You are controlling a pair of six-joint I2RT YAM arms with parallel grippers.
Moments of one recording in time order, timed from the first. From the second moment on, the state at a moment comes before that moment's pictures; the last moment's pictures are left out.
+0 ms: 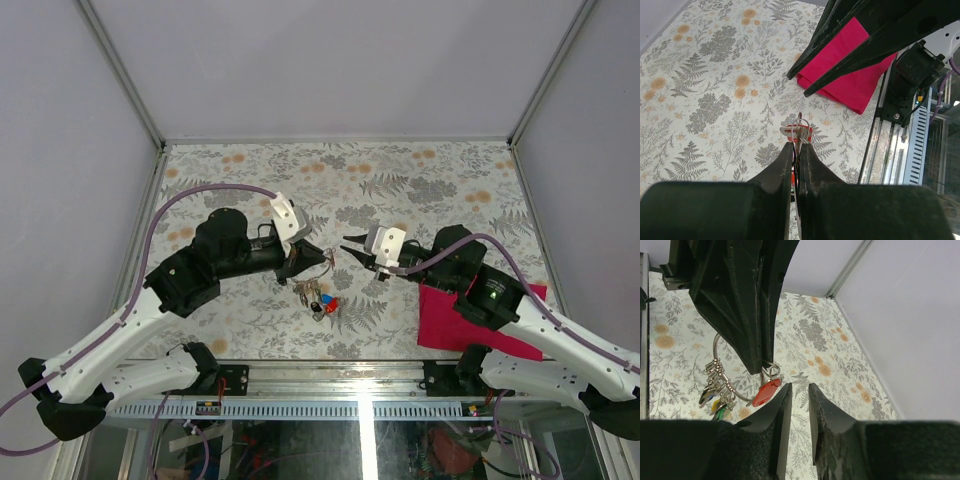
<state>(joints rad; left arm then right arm) -0.83 0.93 1.08 -0.40 0.39 0.08 0.97 0.88 0.95 -0.12 -0.20 -0.47</state>
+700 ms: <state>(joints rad) -0.83 0.94 1.08 -0.40 0.44 0.08 0.97 0.94 0.95 -0.12 -0.24 -0.44</state>
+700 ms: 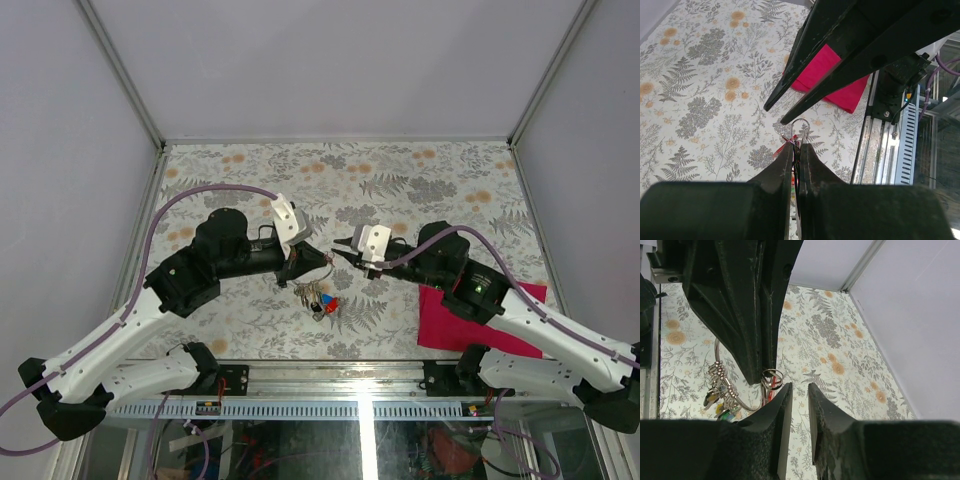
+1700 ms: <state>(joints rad) -0.83 0.89 0.97 -0.27 0.20 0.03 0.97 1.03 1.17 -0.31 0.02 0.51</state>
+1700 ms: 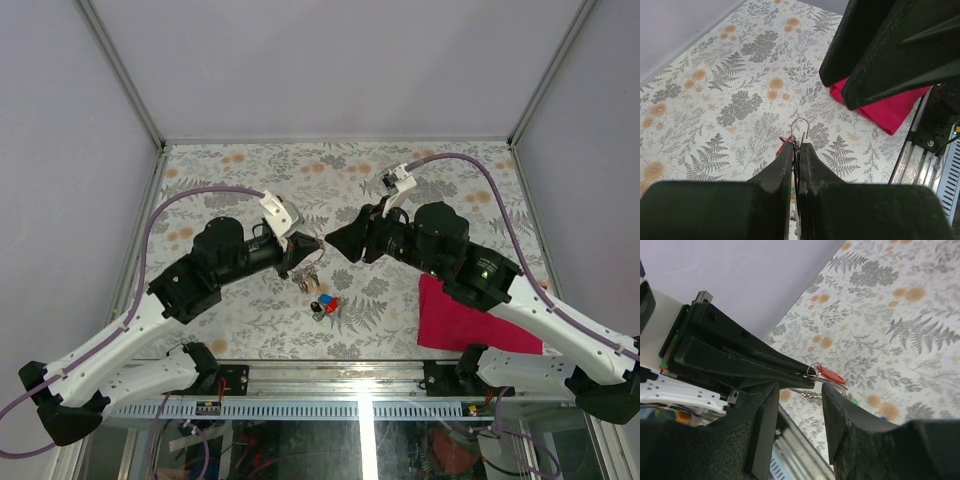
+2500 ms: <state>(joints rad) -0.83 0.84 0.93 -0.22 0.25 0.02 0.97 1.07 1.09 -0.24 0.04 0.75</state>
